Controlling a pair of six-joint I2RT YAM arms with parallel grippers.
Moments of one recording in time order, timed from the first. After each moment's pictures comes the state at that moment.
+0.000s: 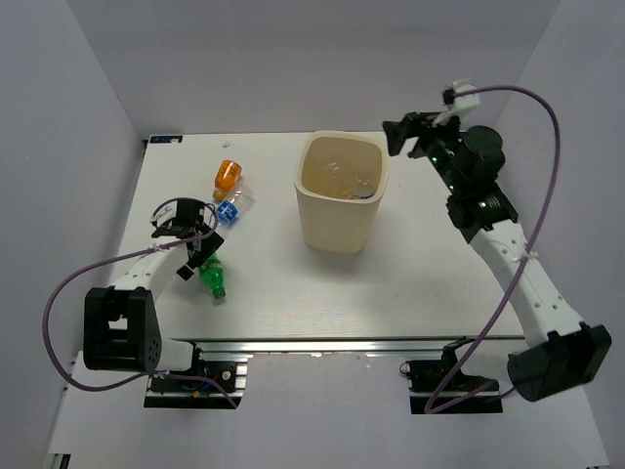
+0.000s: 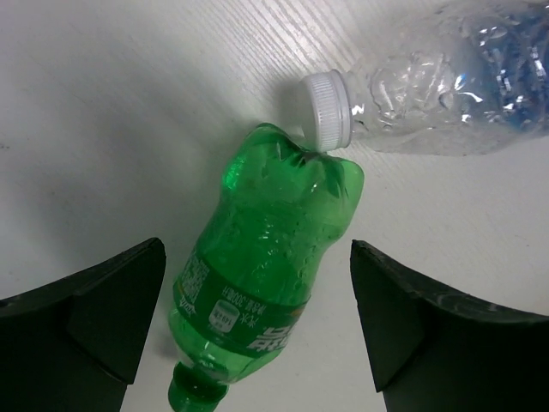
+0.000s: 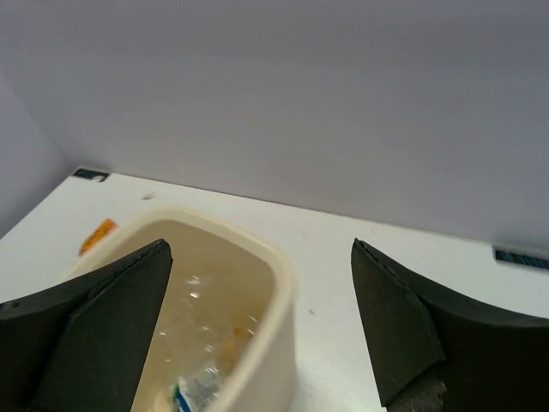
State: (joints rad) left arm -0.06 1.36 0.81 -0.56 -0.32 -0.86; right arm 0.36 1.26 1.31 0.07 -0.10 0.09
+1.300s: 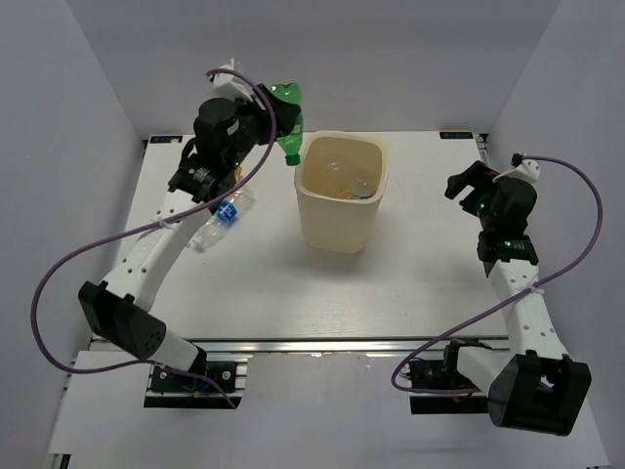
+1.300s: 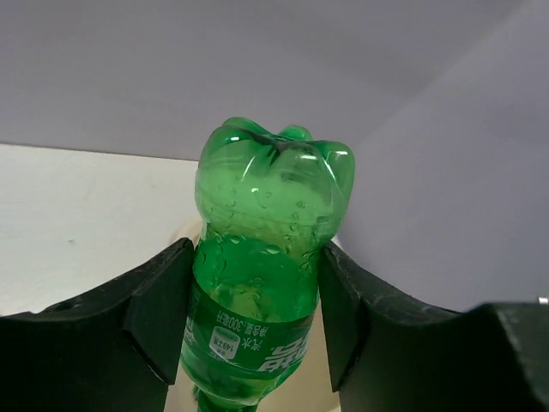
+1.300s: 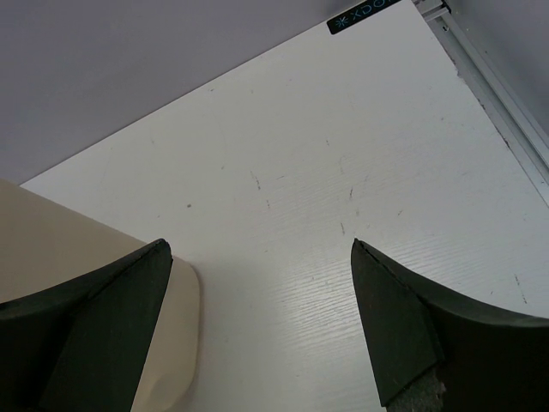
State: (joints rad) left arm -0.44 1.46 1.58 -0.14 -0.07 -0.60; right arm -0.09 1.04 0.82 -0.02 -0.04 0.42
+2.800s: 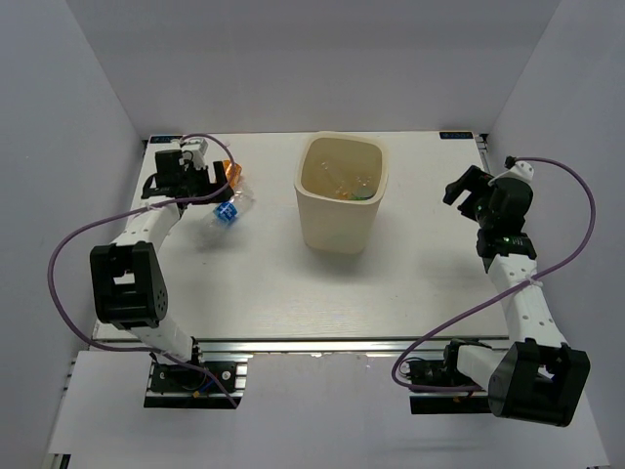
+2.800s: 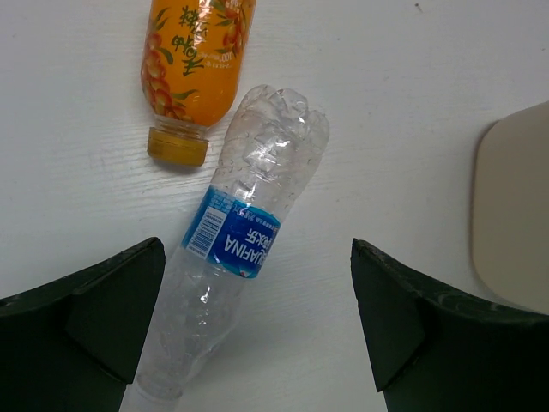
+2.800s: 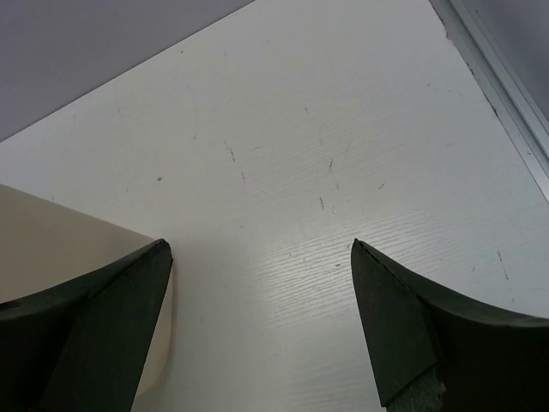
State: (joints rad) left arm 0.05 1.64 1.17 -0.20 0.32 -0.05; right arm -0.10 1.09 0.82 -0.06 -0.04 0.37
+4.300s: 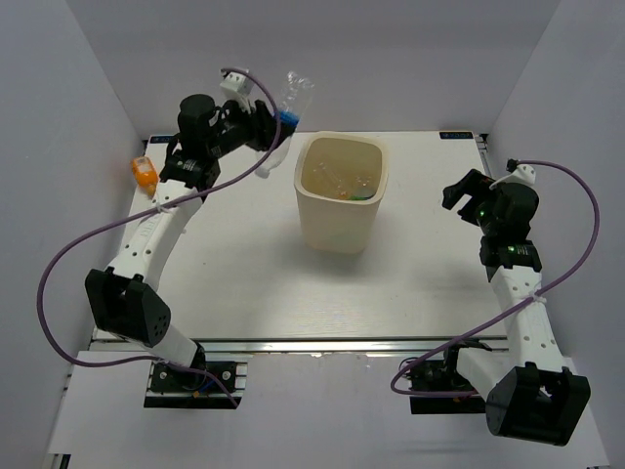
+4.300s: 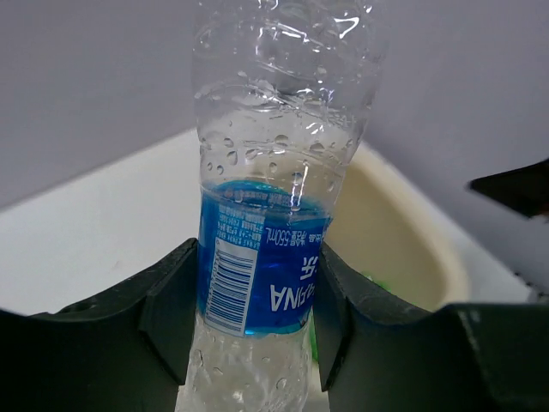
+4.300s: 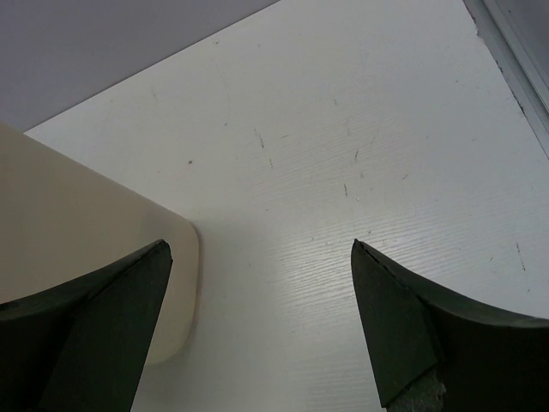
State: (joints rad) left arm -0.23 1.55 1.51 -0.12 0.49 -0.19; right arm -0.10 0.99 0.82 -0.14 -0.12 0.38
